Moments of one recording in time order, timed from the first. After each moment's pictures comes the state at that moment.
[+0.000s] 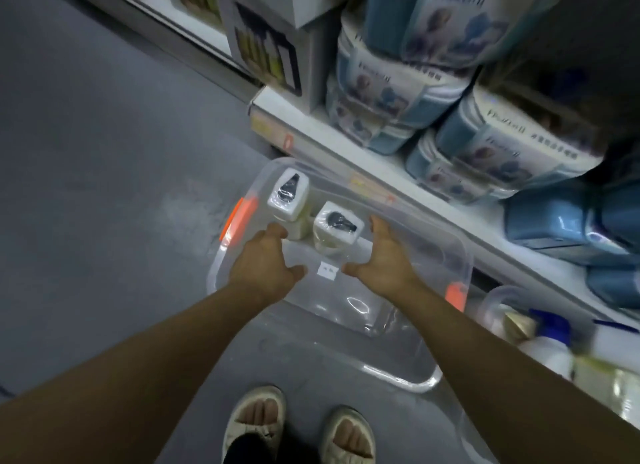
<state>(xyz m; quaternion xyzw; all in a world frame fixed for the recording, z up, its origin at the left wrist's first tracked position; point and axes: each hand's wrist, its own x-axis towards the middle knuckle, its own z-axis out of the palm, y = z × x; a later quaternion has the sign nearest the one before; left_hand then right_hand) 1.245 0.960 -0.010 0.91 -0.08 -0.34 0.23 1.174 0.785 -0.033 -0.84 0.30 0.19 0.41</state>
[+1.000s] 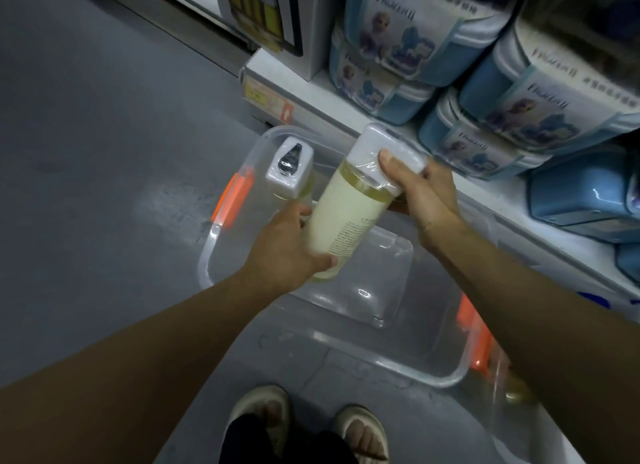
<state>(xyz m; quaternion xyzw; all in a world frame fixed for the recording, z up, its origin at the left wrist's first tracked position) 1.236 0.956 -0.052 0.86 -0.13 -0.35 0.35 1.205 0.768 -0.036 -0.68 0.38 -0.04 0.63</state>
